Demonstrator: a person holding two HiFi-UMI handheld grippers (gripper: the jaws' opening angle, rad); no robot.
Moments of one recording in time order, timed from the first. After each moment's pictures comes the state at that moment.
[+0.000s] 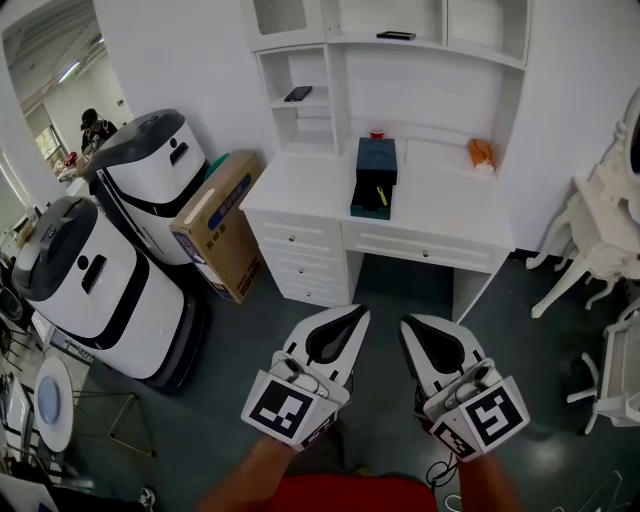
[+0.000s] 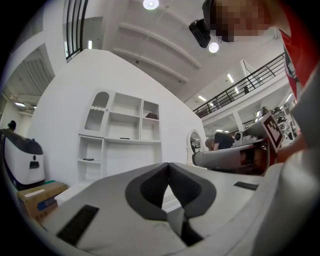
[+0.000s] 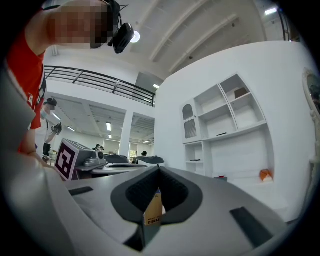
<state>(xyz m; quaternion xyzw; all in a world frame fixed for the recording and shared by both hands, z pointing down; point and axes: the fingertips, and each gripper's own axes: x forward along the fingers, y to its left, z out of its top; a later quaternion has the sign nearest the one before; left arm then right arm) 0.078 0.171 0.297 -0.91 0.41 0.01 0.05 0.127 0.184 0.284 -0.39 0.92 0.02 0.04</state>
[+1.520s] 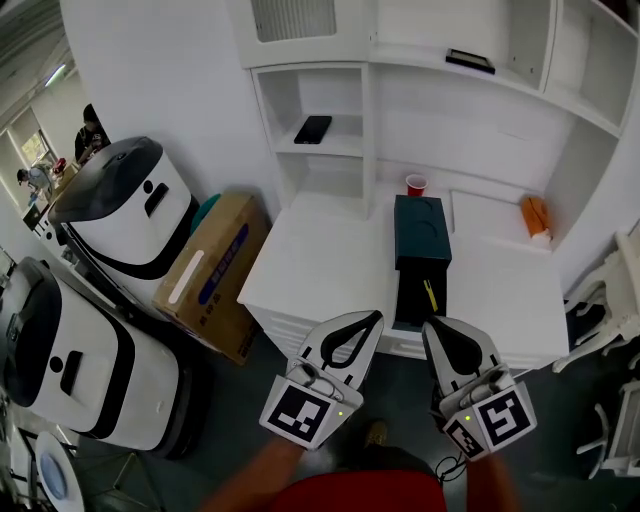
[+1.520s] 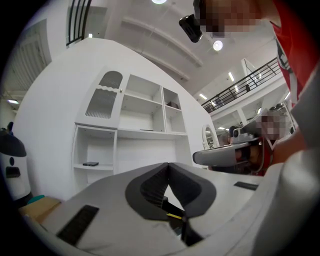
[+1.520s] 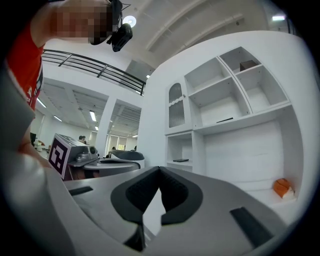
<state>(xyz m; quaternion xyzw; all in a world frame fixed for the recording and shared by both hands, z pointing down) -0.032 -0.206 0.308 -0.91 0.41 0.01 0.04 0.032 -0.202 0.295 -0.44 0.90 0.02 0.01</state>
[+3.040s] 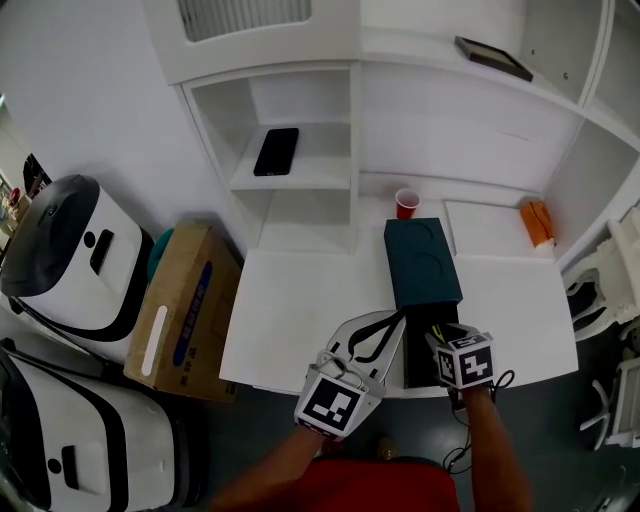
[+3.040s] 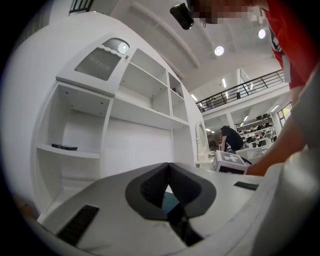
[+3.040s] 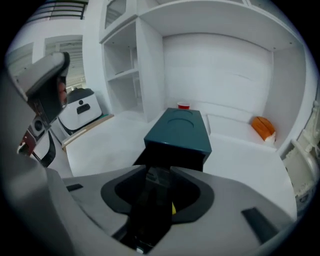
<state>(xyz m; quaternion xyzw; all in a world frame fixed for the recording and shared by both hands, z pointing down) -0.014 -0.398 0.361 -0.95 0.31 0.01 0.01 0.094 -0.418 0.547 -0.54 0.73 -0.27 -0.32</state>
